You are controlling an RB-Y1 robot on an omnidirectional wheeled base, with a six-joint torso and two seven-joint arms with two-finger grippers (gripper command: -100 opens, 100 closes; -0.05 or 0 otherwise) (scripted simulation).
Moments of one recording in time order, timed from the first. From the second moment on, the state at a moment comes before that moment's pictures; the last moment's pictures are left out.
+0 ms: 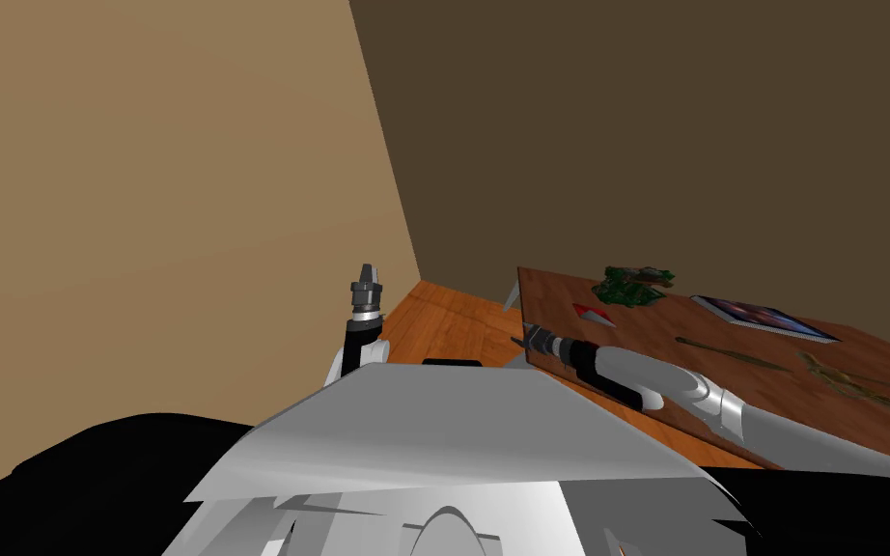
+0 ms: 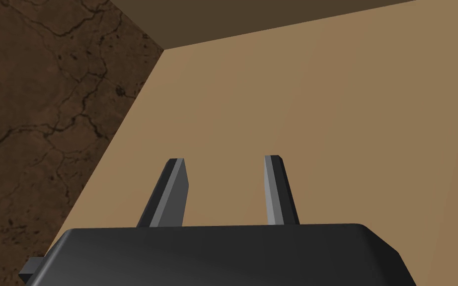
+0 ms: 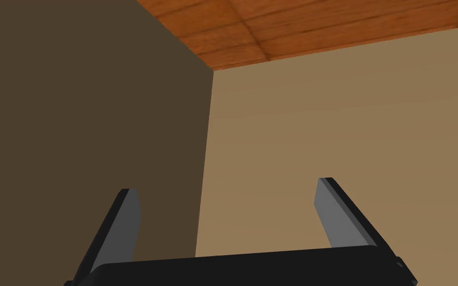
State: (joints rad) left arm 0.47 0.02 0.01 -2.26 -0.11 -0.46 -0.10; right arm 0.40 -1.40 0.48 -1.95 0.85 -0.07 -0.05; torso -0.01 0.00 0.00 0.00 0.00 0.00
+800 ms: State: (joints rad) left arm 0.47 0.02 0.01 -2.26 -0.11 -0.46 -0.10; right arm 0.42 -1.62 0.59 -1.85 1.01 -0.06 -0.09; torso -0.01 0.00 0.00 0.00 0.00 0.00
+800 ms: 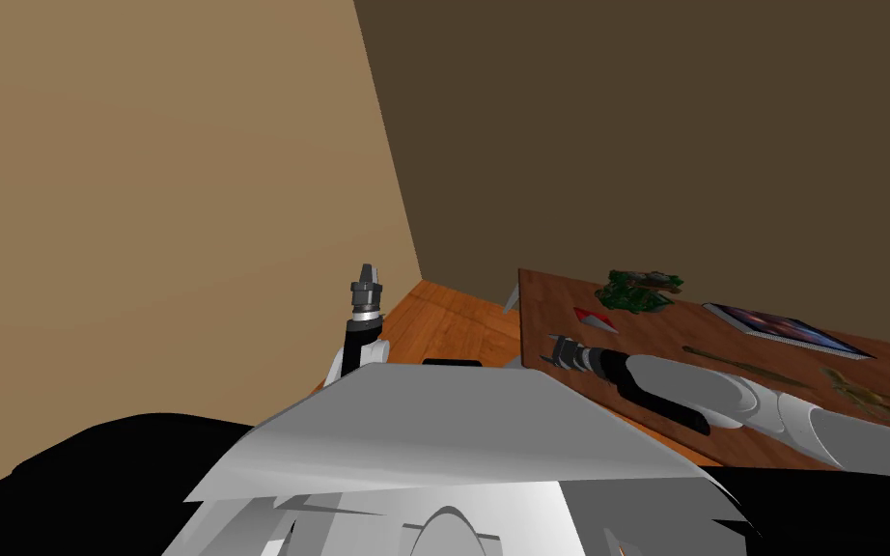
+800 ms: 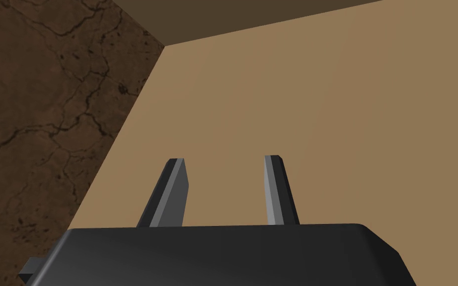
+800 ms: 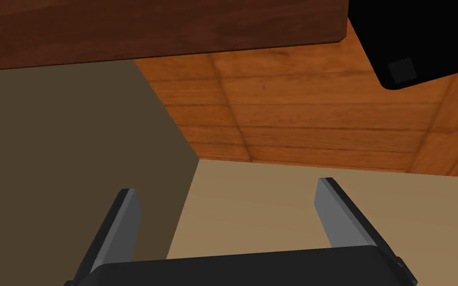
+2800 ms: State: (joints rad) left arm 0.47 0.02 0.01 -2.26 -0.11 -0.46 -0.10; right arm 0.44 -1.82 0.77 -1.73 1.19 -0.07 -0.13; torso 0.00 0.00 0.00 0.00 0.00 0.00
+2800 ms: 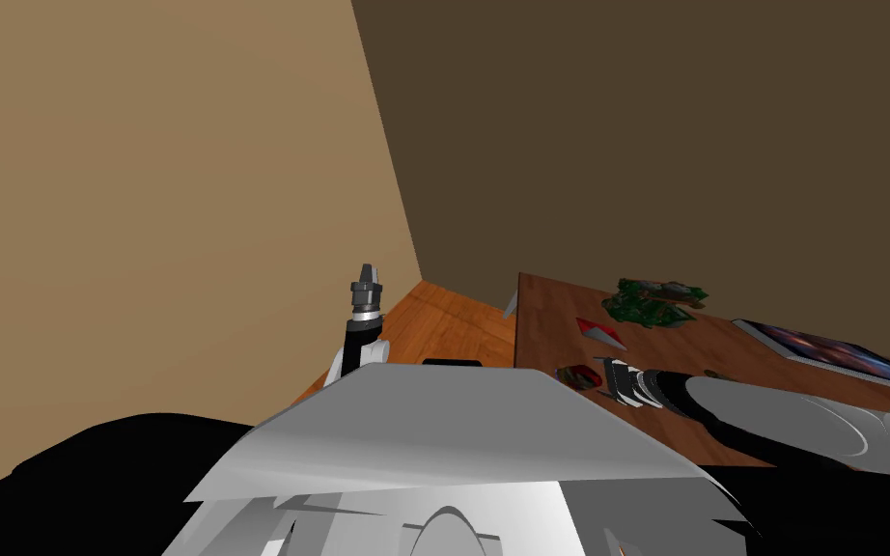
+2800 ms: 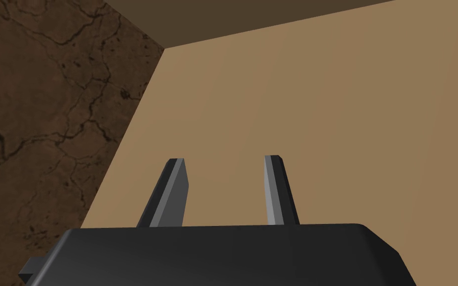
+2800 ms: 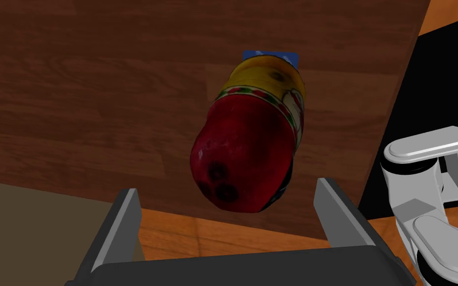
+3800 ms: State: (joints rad) left arm 0.47 0.02 0.01 -2.26 -0.11 -0.46 -0.10; right arm 0.44 -1.74 0.79 -1.66 1.20 -0.07 -0.10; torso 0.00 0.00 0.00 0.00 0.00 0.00
